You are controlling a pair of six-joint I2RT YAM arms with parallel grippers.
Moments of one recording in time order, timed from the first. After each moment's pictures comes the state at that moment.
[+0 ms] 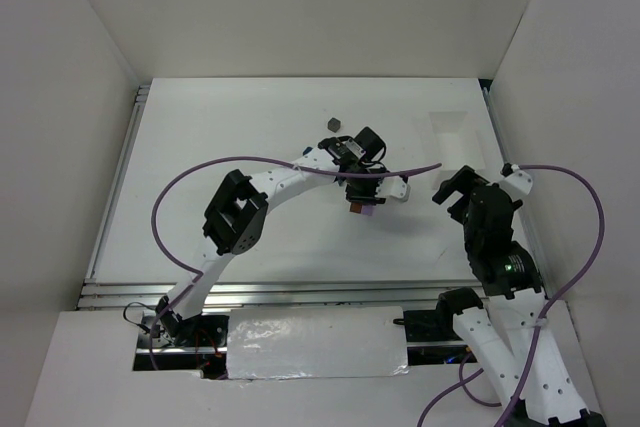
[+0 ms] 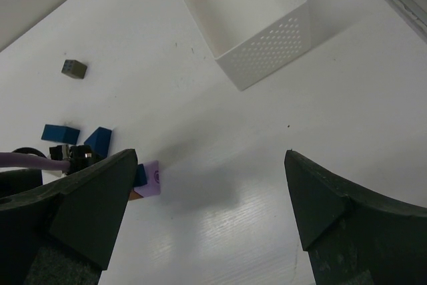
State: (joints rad) left arm -0.84 2.30 2.03 -0.78 0.35 0.94; right arm 0.18 0.52 0.72 -0.61 0.45 0.59
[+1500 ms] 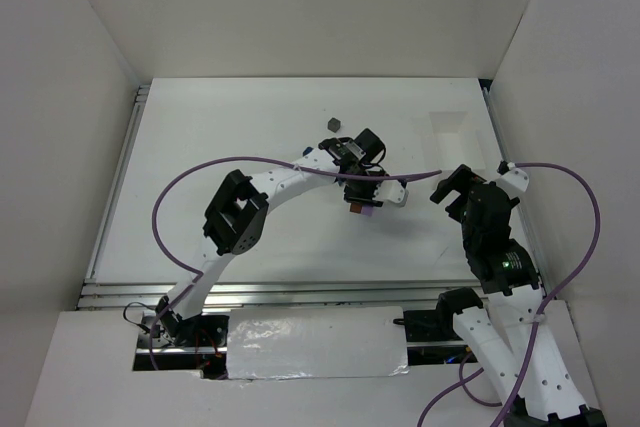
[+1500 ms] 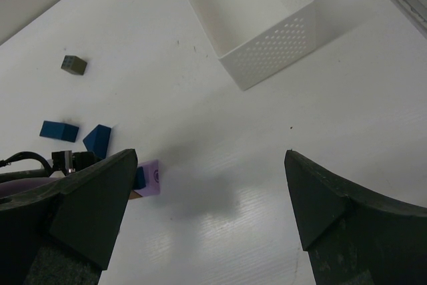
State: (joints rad) left arm -0.84 2.30 2.02 -0.81 0.34 1.02; right arm 0.18 0.54 0.71 -0.59 0.43 0.57
